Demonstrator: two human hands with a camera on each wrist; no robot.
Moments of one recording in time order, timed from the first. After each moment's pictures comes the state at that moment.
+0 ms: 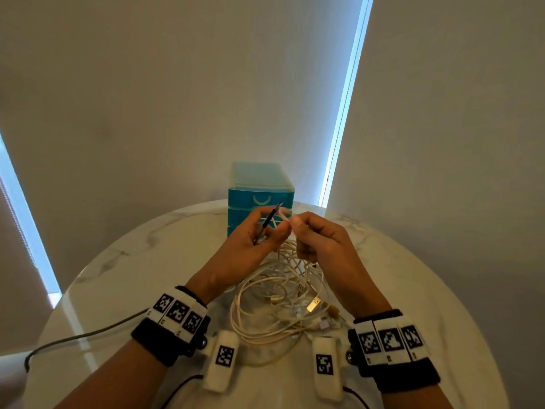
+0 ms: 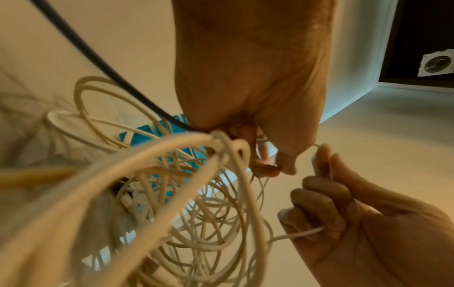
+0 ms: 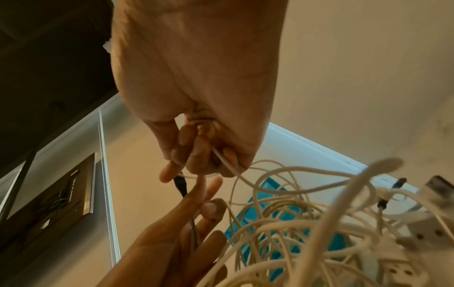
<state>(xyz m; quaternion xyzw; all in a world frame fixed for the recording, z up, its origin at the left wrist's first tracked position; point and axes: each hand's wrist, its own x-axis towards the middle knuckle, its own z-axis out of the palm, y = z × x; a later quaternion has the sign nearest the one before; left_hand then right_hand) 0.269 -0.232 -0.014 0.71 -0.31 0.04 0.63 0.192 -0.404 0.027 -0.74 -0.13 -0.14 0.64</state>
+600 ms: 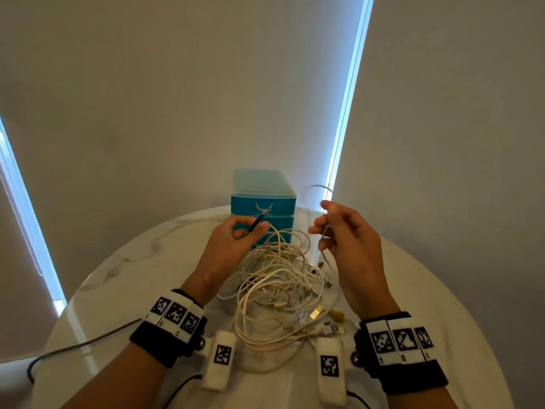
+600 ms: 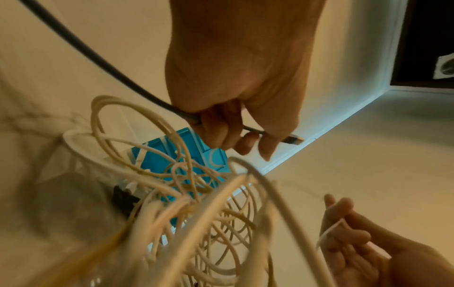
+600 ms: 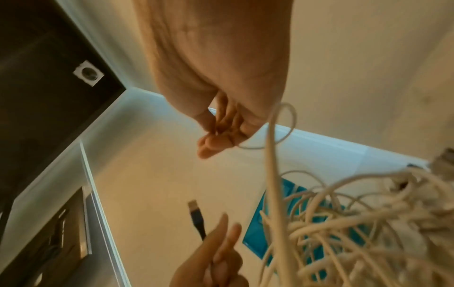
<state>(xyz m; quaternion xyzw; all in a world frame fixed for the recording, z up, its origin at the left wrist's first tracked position) 0.278 -0.217 -0.009 0.69 -0.13 0.08 0.70 0.197 -0.416 0.030 -0.63 -0.04 -0.26 0.73</state>
